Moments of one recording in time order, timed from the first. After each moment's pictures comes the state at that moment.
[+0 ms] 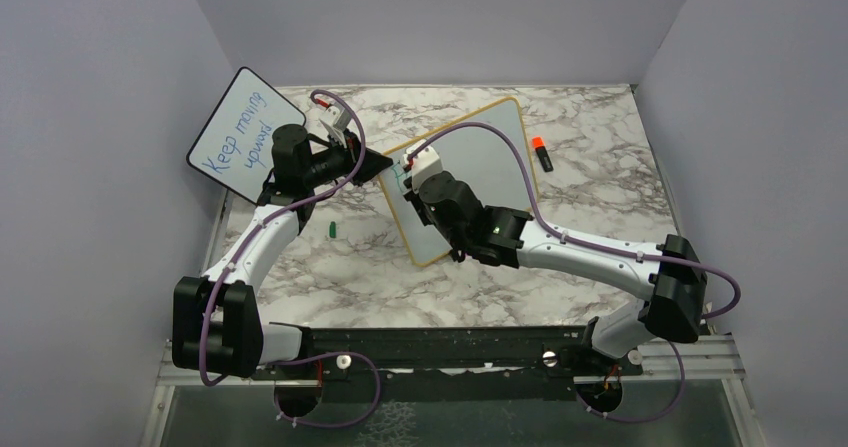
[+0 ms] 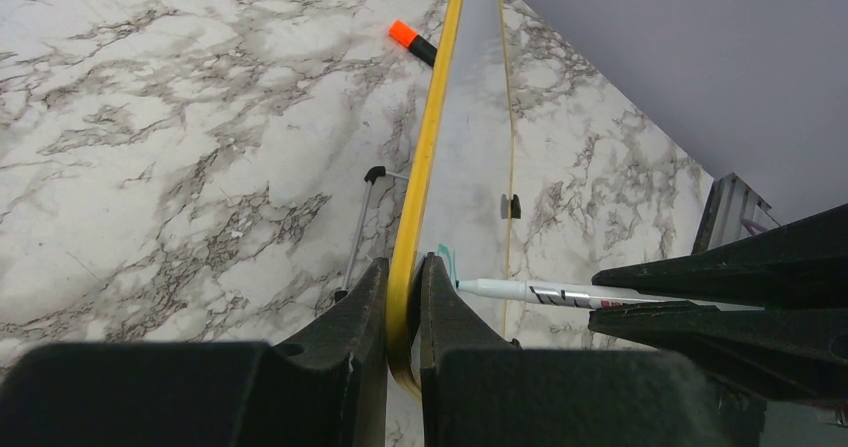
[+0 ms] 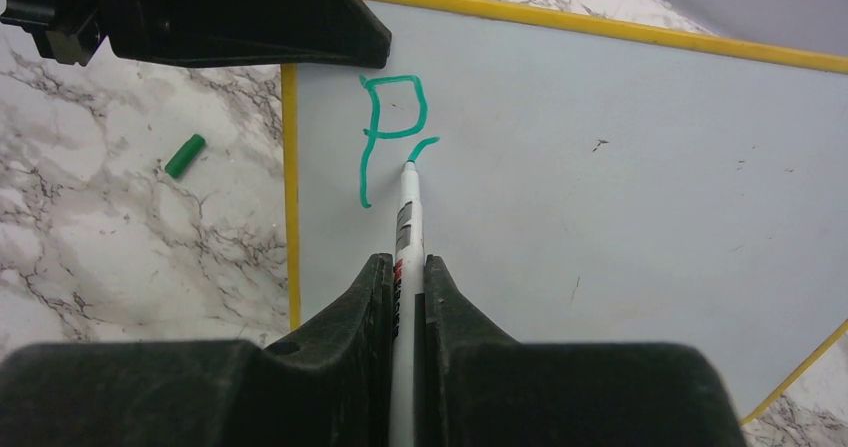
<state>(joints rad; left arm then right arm) -0.15 1.30 0.85 0.27 0.82 -0.27 1.11 1.52 1.23 -0.11 0.58 0.04</state>
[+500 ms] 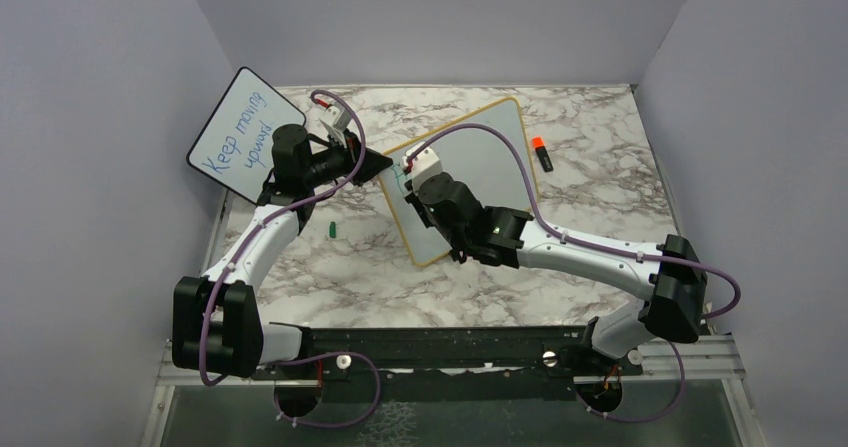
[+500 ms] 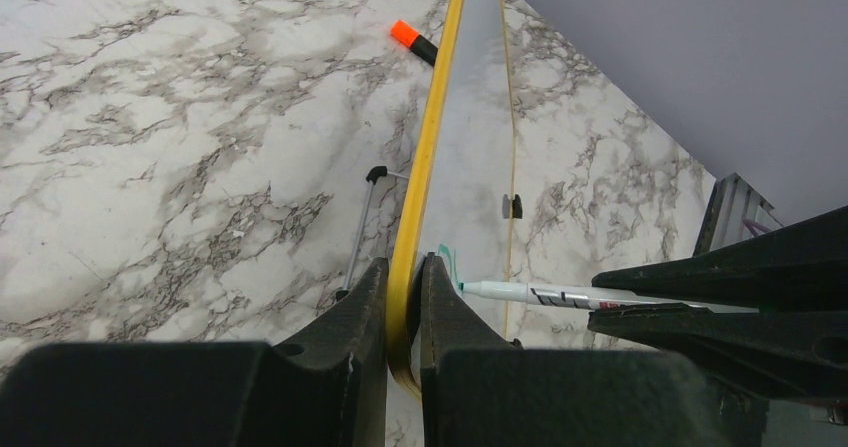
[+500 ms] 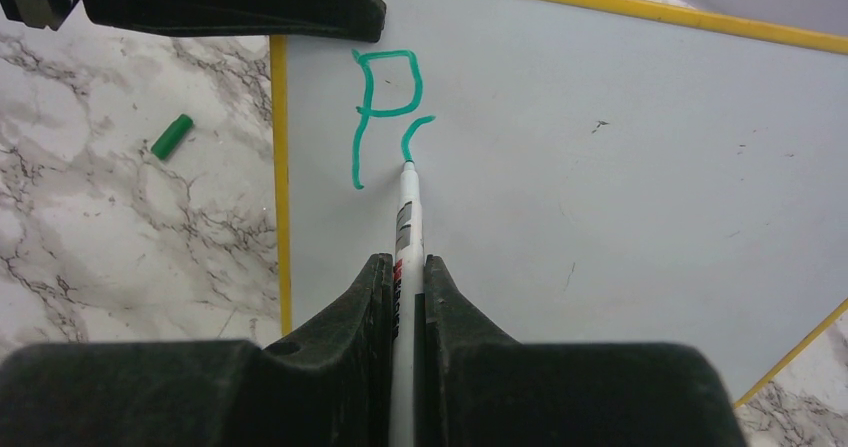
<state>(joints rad) -0.15 1.30 0.85 0.27 0.82 -0.26 1.11 1.52 1.23 -0.15 0.59 0.04</state>
